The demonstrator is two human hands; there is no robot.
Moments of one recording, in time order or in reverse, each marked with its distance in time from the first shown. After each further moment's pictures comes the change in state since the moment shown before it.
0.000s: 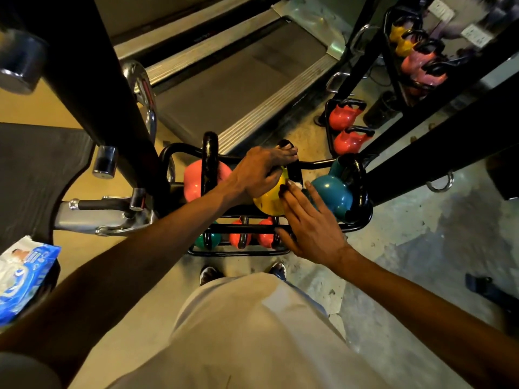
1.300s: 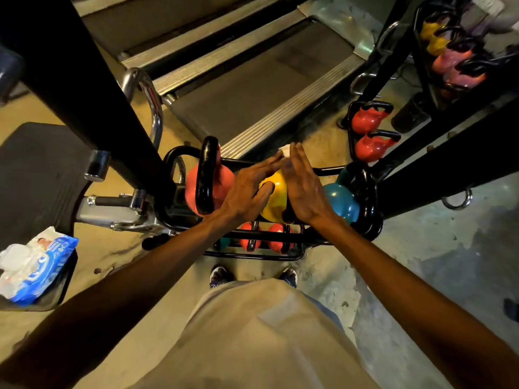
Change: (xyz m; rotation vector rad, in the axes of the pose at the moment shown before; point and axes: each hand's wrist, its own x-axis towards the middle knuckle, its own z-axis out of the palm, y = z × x) left_hand -0.026 0.008 0.026 -0.146 0.246 -0.175; right_hand 0.082 0.037 -0.007 1.207 -0.020 0.541
